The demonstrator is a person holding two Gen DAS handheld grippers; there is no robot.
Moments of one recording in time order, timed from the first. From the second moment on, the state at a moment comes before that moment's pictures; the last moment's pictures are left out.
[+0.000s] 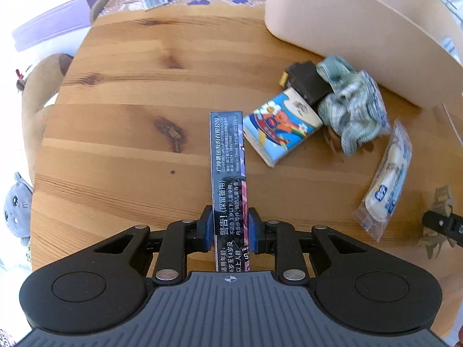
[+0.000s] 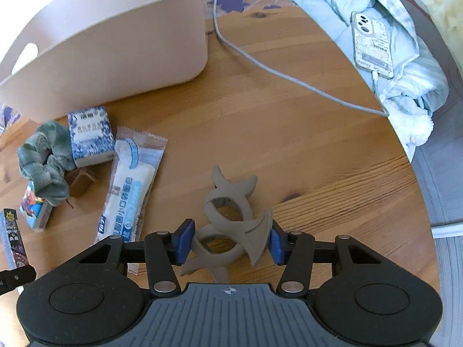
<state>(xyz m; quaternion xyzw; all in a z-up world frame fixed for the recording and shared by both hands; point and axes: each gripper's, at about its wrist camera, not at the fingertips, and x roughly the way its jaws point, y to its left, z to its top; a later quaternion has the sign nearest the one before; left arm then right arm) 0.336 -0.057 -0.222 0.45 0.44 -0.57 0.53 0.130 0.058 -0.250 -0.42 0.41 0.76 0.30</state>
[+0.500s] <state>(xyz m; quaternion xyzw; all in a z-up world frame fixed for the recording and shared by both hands) 0.368 -0.075 -0.189 0.40 0.46 -0.56 0.56 0.151 0.064 -0.200 -0.35 0.40 0.79 0.30</state>
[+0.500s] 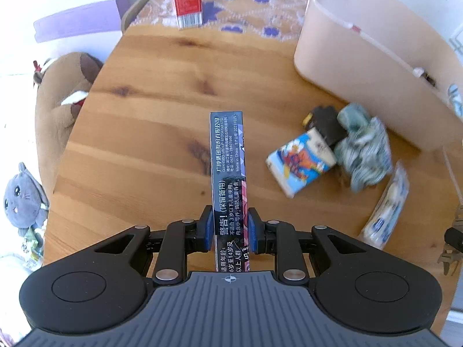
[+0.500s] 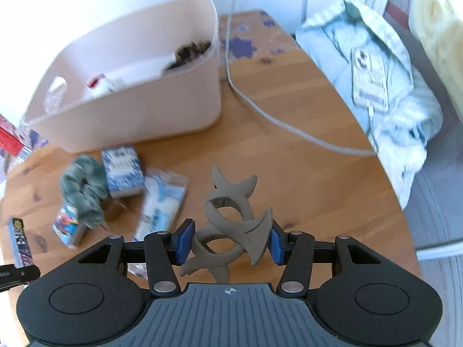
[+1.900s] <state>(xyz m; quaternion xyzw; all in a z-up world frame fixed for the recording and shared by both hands) 0.242 -0.256 -0.120 0.35 0.33 -0.68 0.55 0.073 0.169 -0.087 -0.23 0.36 0.86 0.29</state>
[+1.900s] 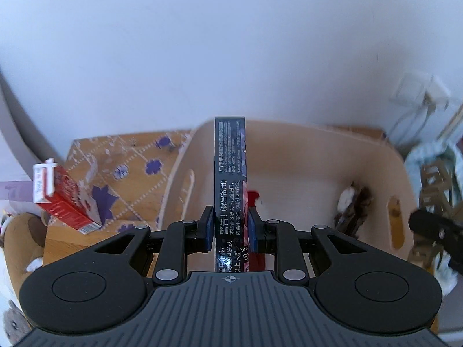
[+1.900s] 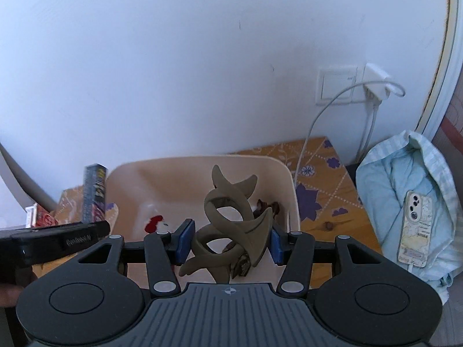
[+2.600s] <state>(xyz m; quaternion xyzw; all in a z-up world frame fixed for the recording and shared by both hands) 0.217 -0.269 -0.162 0.41 0.32 -0.67 0.53 0.011 0.188 -0.141 -0.32 0.36 0.83 0.27</state>
